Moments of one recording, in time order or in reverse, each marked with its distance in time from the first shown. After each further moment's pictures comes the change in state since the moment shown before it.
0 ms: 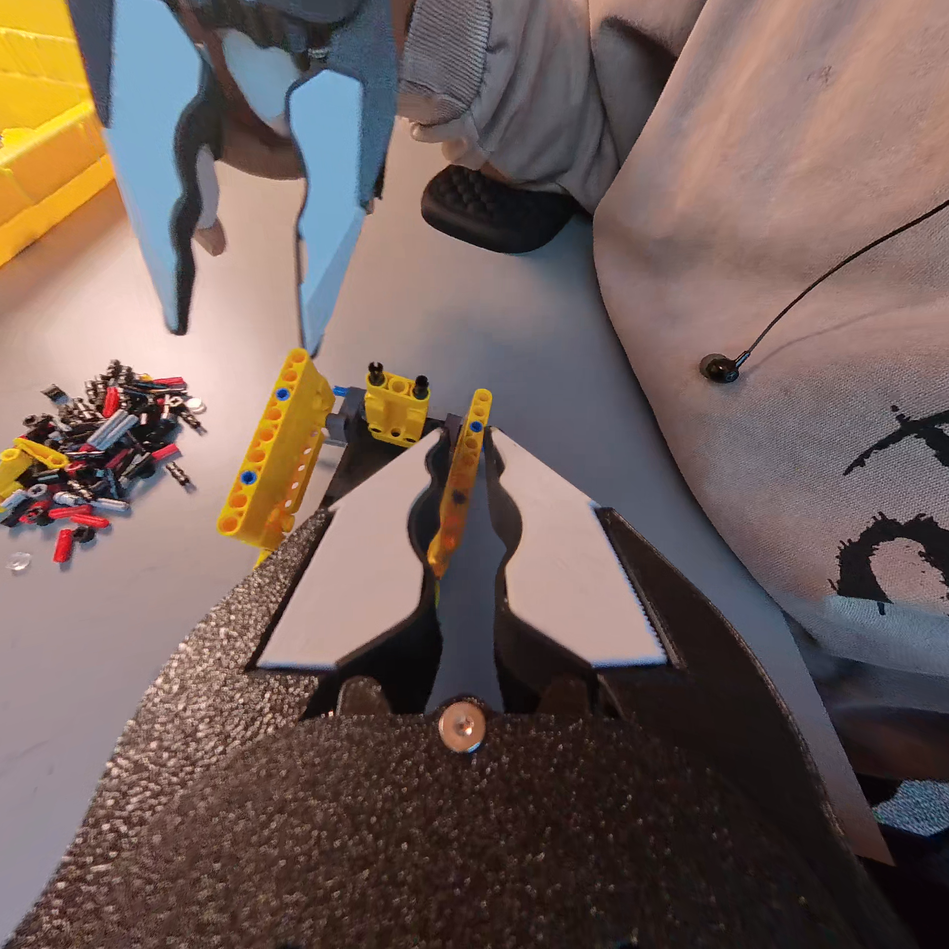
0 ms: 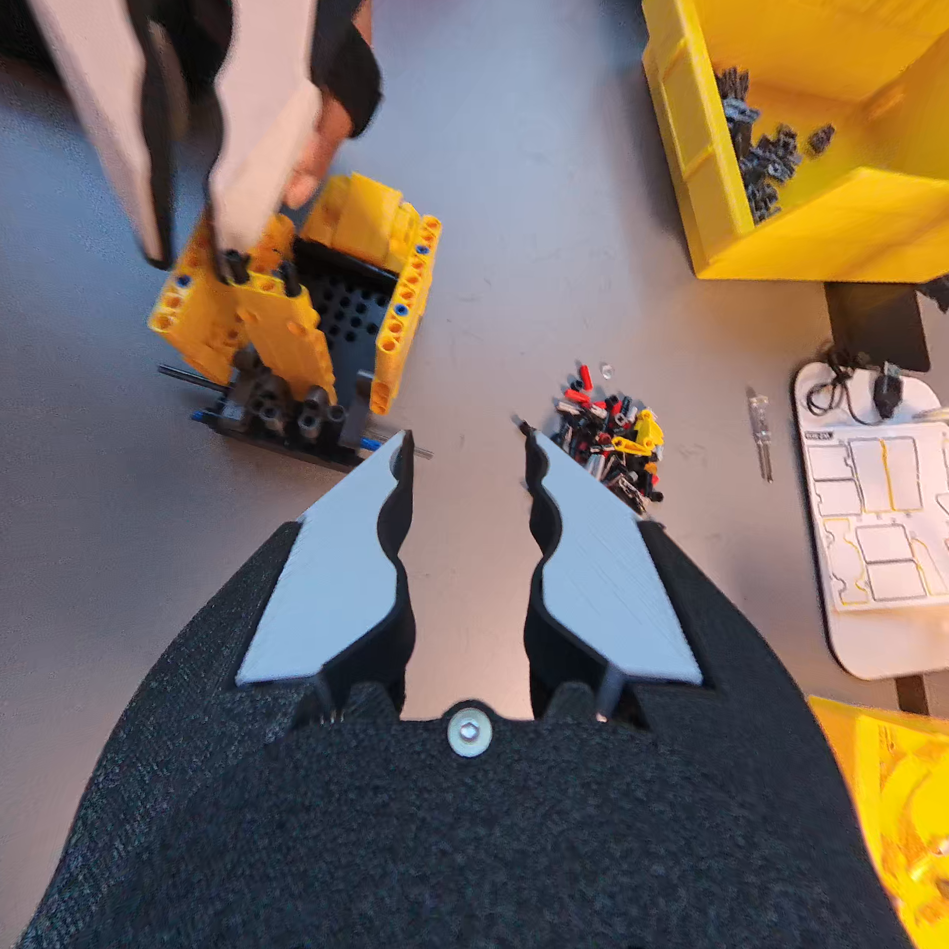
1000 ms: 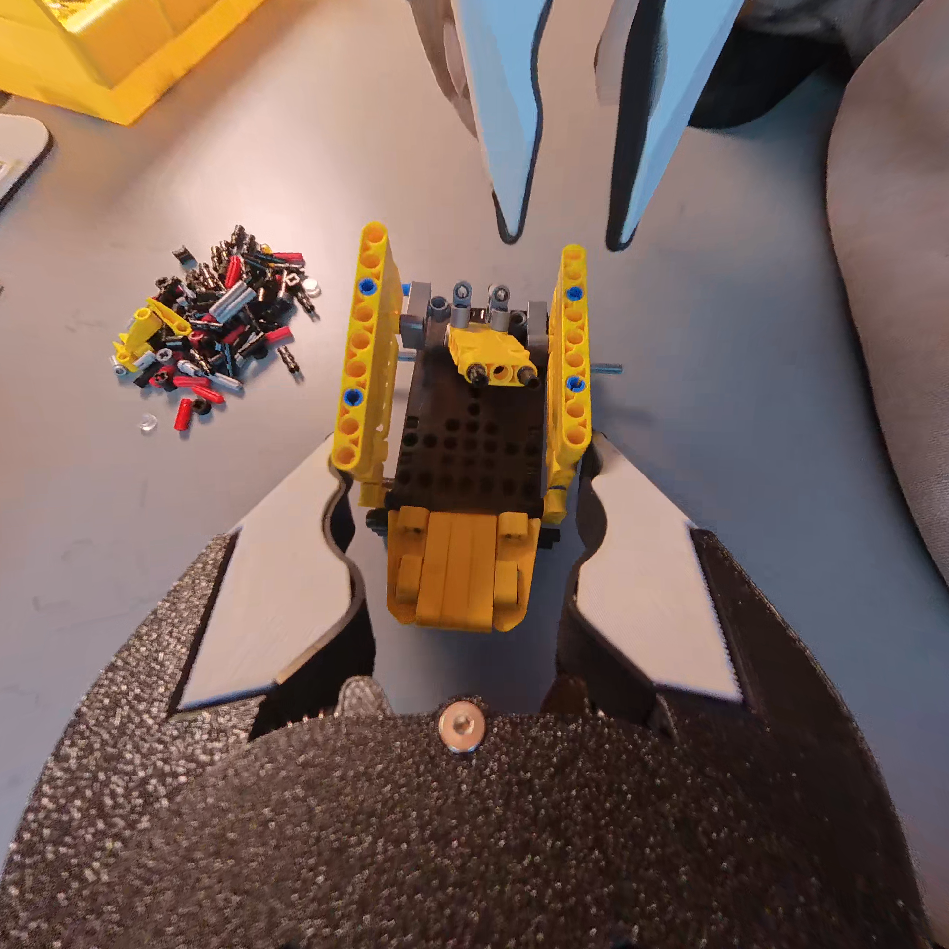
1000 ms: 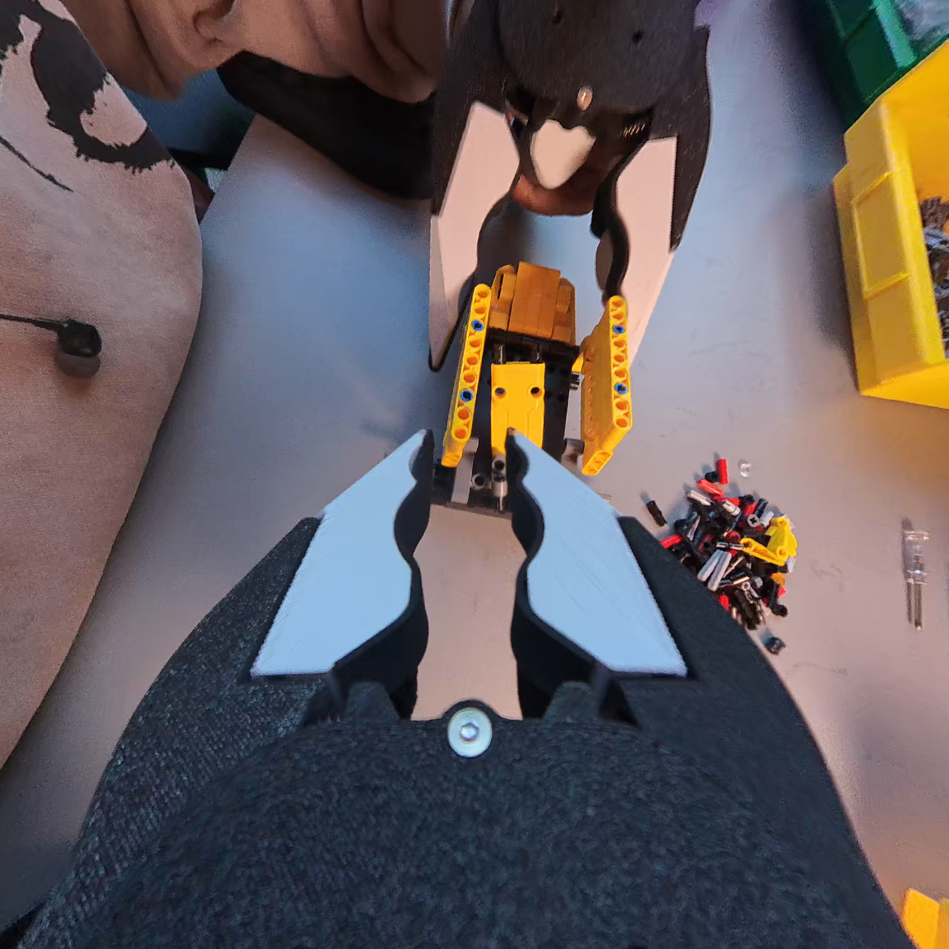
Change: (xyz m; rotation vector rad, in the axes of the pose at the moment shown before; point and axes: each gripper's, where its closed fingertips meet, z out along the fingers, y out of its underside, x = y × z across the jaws) left arm -0.052 0.041 0.004 -0.184 -0.268 -0.049; right arm -0.065 -0.024 -0.012 0.099 -0.268 -0.099
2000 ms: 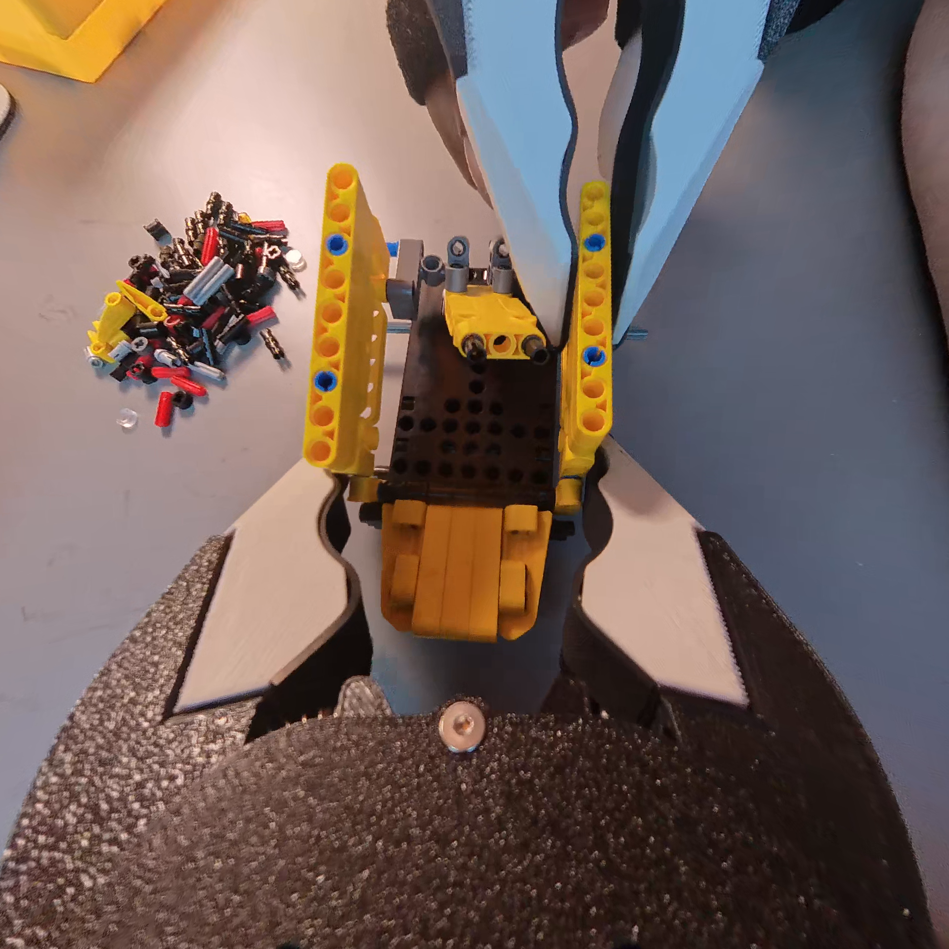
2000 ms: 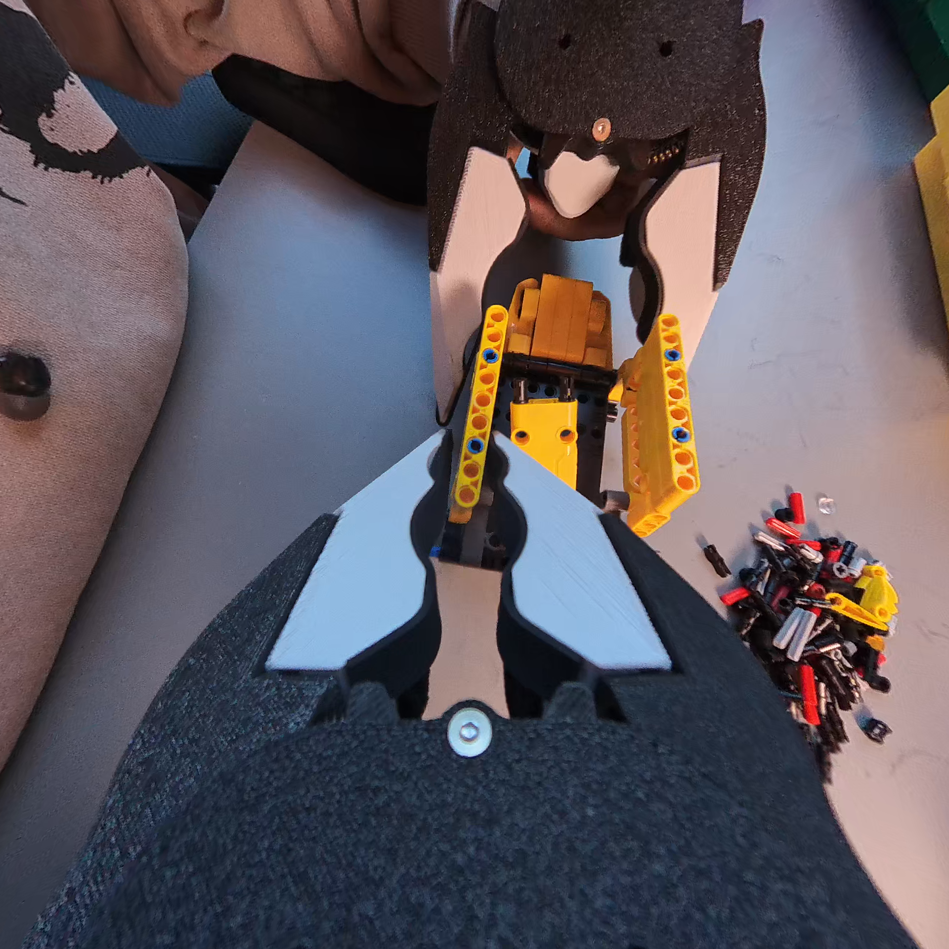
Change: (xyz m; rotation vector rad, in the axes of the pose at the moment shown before) left arm -0.001 0.012 0.015 -0.075 -0.026 0.042; right arm -0.008 0.002 0.038 0.022 -0.047 0.041
